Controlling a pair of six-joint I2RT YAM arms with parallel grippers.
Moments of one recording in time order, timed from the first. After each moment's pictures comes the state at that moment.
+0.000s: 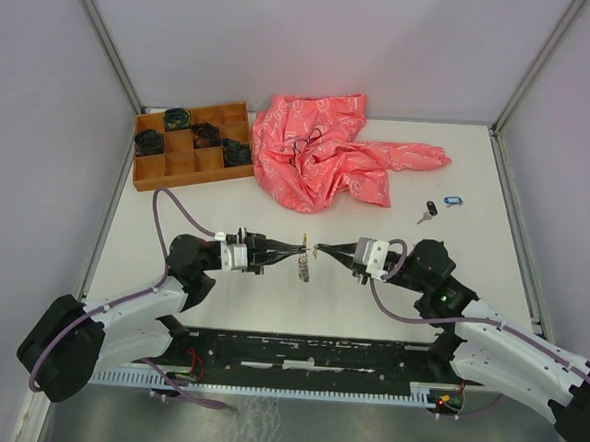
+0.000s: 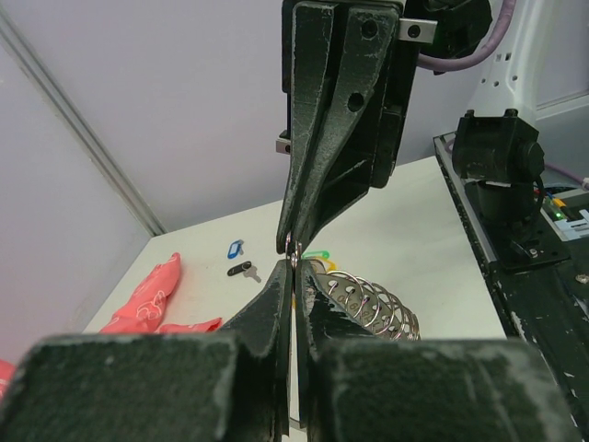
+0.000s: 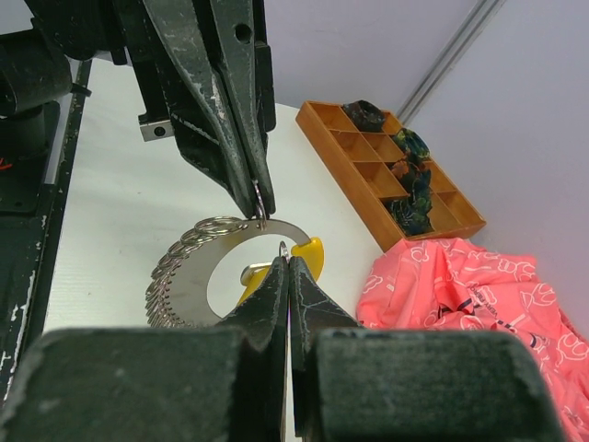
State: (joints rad) left arm -0.66 1.02 0.31 1.16 0.84 0.11; right arm 0.83 0.81 0.48 0.41 -0.50 -0.40
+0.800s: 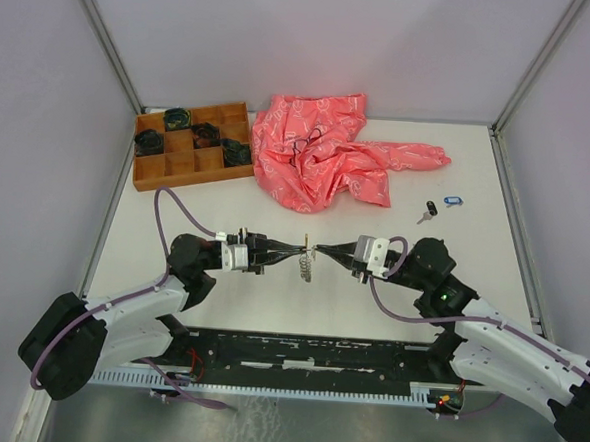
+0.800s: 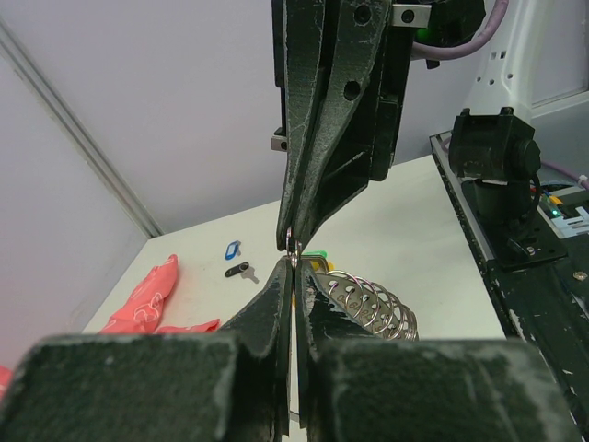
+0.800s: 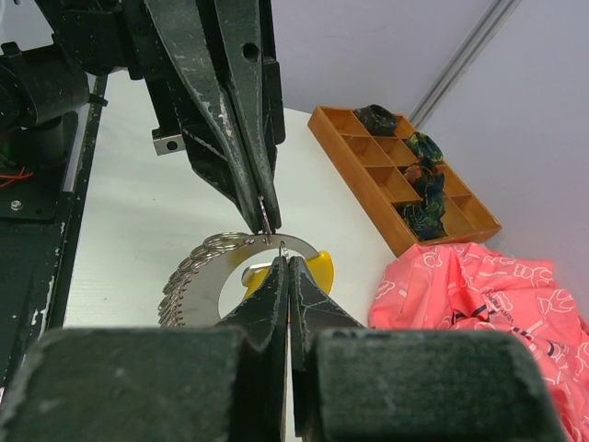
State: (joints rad) left arm -0.66 1.04 0.31 1.18 0.86 0.11; right arm 0.83 0.82 0.50 0.40 -0.52 -0.37
